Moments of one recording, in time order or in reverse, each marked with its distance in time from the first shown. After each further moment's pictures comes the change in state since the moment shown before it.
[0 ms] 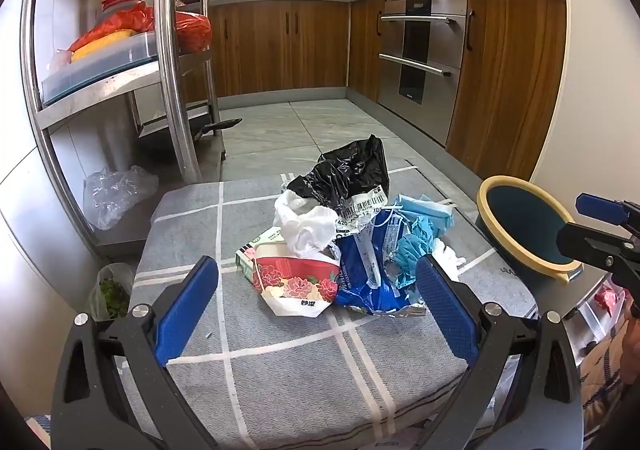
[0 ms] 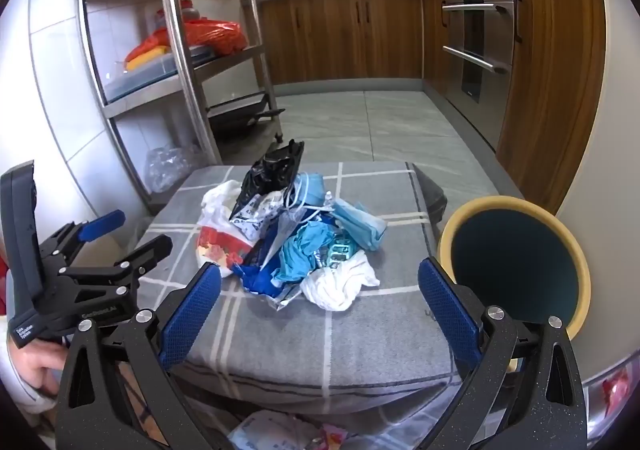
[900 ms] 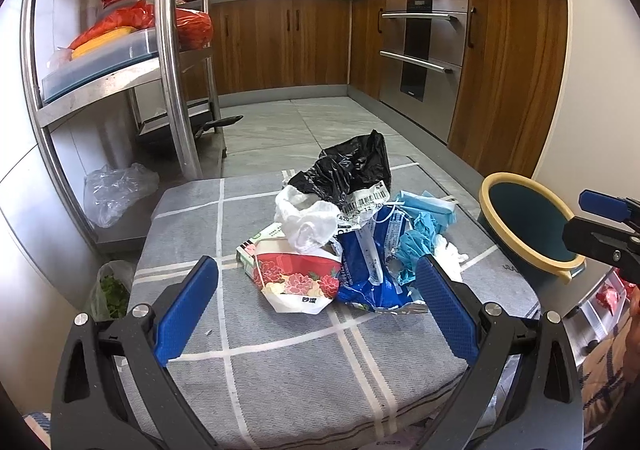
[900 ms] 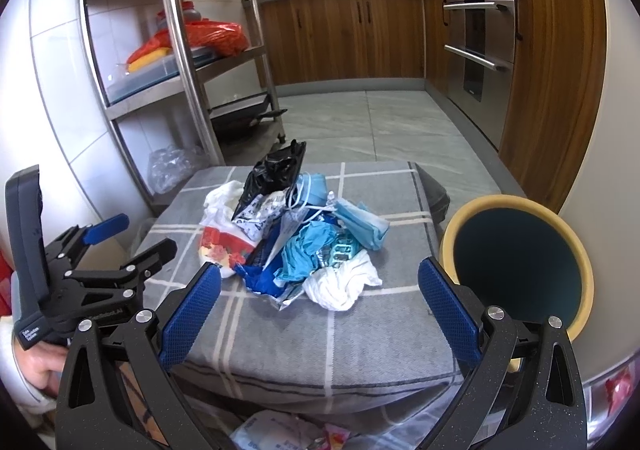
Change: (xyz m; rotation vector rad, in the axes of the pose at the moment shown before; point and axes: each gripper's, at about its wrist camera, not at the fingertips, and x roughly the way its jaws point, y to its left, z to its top) left arm 0.004 0.000 -0.003 -0.003 0.011 -0.001; right arm 0.000 -0.003 -0.001 0.009 -0.003 0.016
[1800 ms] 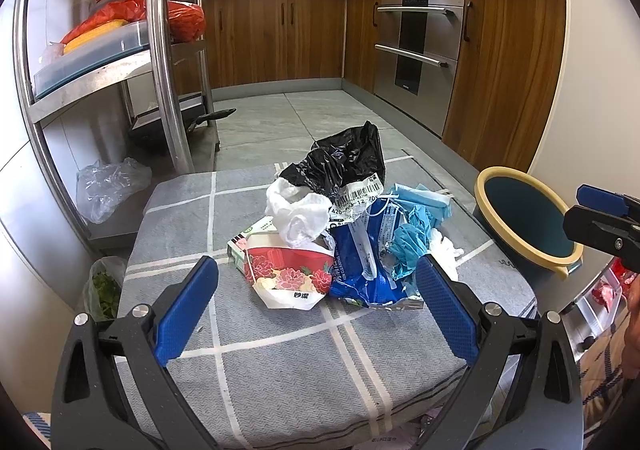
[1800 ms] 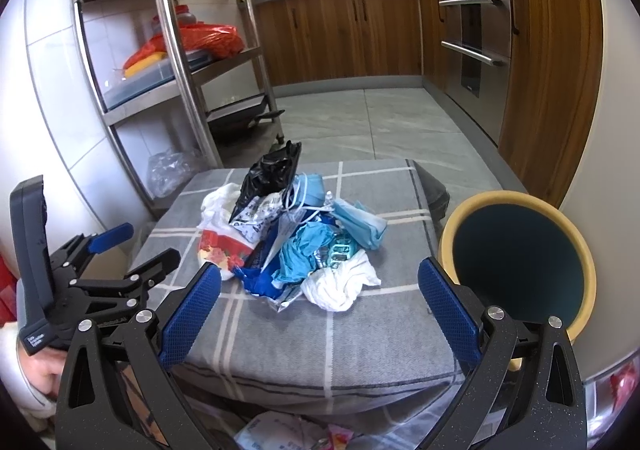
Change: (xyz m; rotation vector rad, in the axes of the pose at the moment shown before) left arm 0.006 -0.003 -0.002 -0.003 0.022 -0.017; right arm 0.001 -0.004 0.001 0.022 0.002 0.003
